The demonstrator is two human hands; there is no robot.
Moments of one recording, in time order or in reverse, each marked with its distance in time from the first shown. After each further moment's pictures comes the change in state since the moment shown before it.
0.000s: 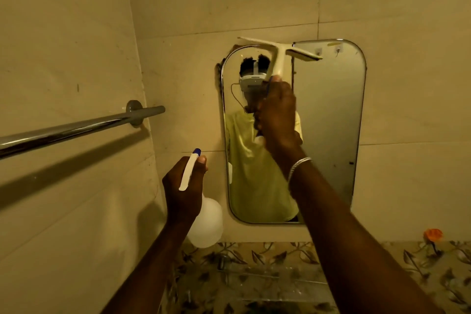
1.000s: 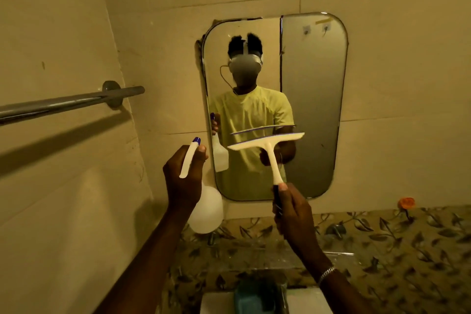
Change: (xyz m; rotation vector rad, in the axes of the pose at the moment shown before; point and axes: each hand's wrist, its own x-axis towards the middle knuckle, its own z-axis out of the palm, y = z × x) left_hand -0.026 0.010 0.020 -0.016 -0.064 -0.056; right_hand -0.149 0.152 -0.152 -0.271 -0.121 0.092
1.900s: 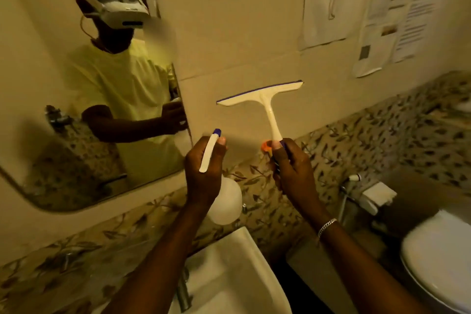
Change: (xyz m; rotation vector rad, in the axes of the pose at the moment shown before) left_hand -0.158 0.105 0.296 -0.374 -0.475 -0.166; right_hand 0.000 0.027 -0.289 -0.270 0.384 -0.035
